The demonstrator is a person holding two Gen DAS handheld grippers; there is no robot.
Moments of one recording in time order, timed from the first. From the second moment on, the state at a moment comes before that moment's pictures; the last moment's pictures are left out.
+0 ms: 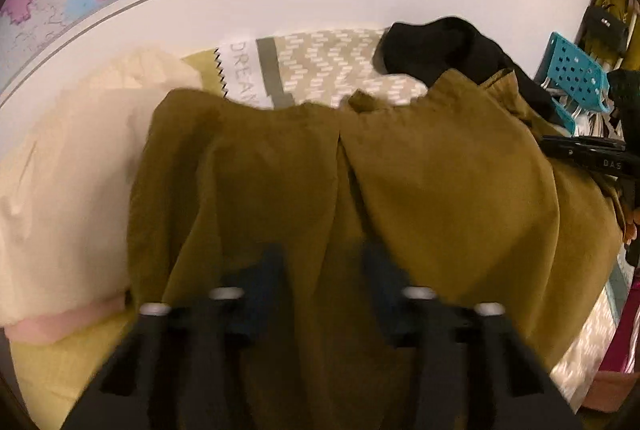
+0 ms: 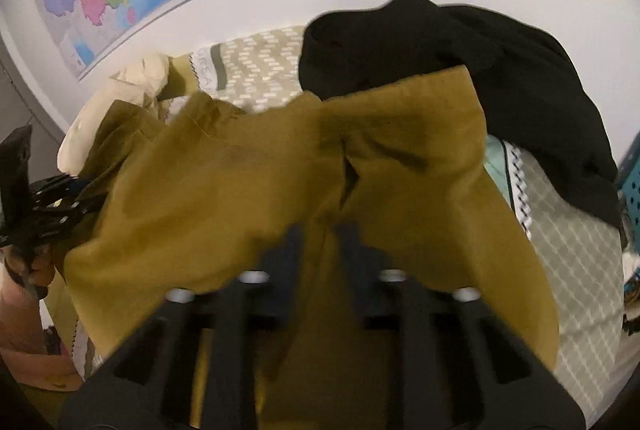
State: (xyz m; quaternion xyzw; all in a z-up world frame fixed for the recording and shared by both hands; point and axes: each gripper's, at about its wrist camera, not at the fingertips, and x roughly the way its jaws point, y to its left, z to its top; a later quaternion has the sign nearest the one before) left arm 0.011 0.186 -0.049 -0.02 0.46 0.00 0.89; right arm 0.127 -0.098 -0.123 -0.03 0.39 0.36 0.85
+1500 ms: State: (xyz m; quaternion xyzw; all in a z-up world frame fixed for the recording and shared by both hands) left arm -0.050 0.223 -0.048 -0.08 0.41 -0.02 0.91; right arm 0.078 -0.152 -0.104 0.01 0.35 0.36 0.87
